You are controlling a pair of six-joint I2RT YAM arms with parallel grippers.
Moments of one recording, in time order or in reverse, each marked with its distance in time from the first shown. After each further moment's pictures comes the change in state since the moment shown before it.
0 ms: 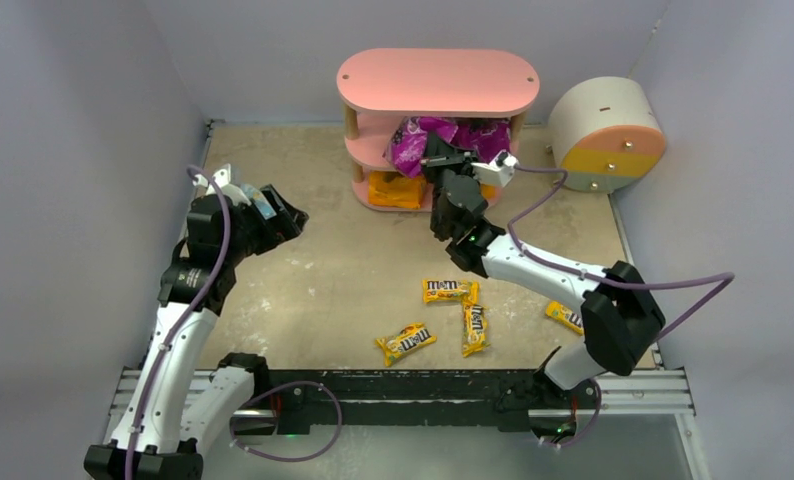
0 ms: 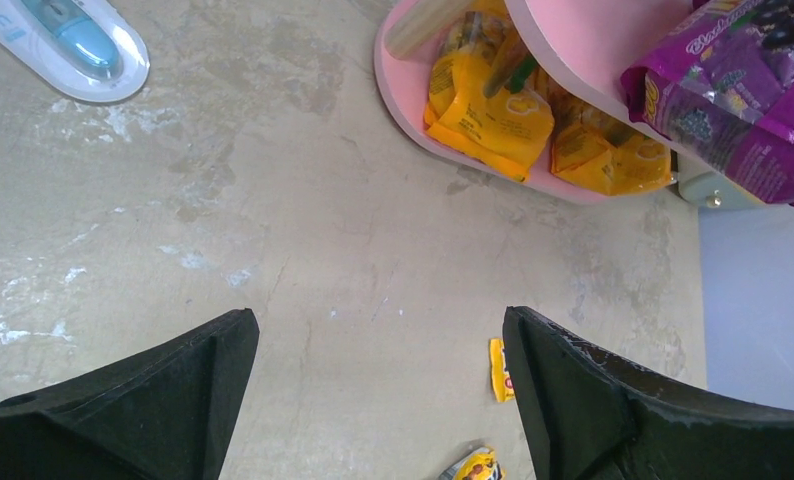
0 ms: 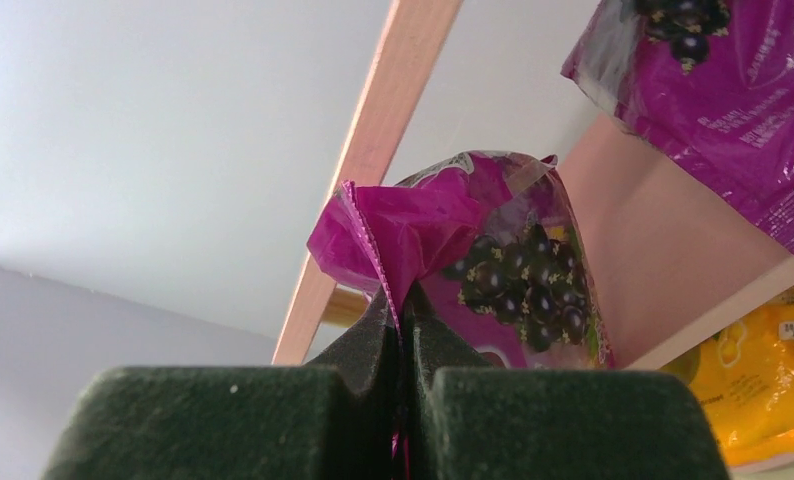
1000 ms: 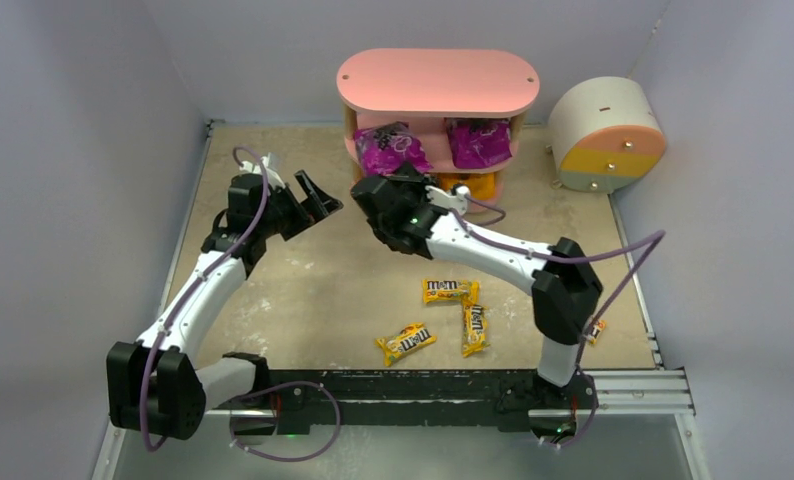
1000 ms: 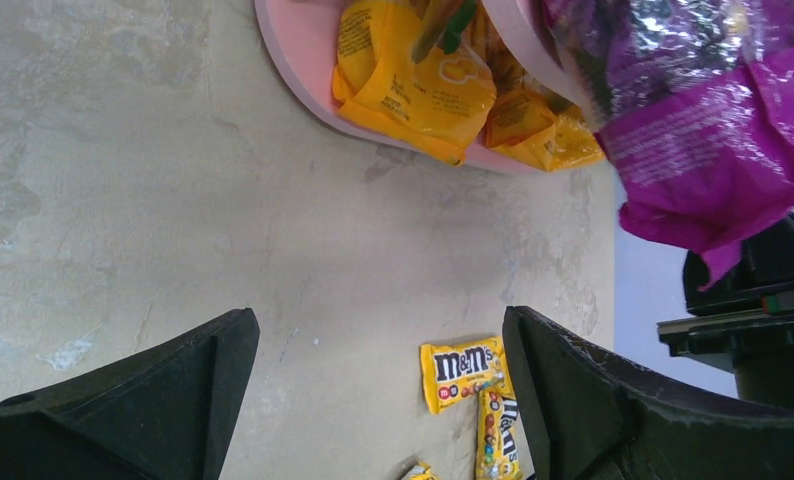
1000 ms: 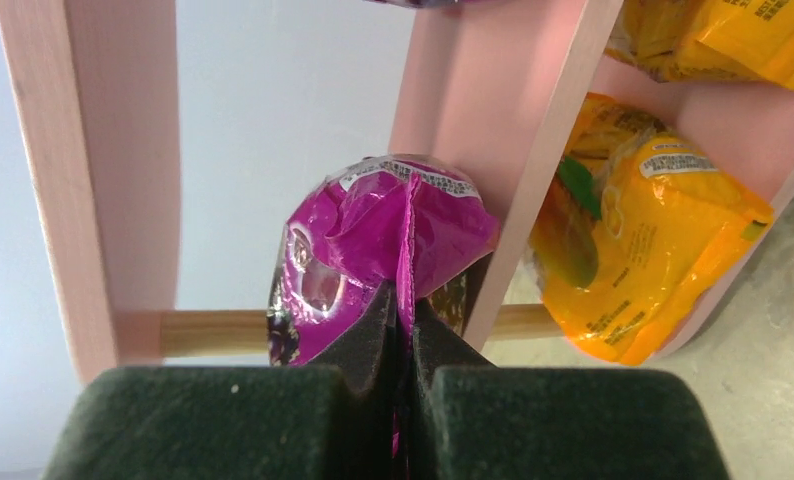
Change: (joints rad) left arm -0.035 0.343 -0.094 0.402 0.235 -0.142; right arm 0.157 0.257 0.371 -0.891 0.393 0.831
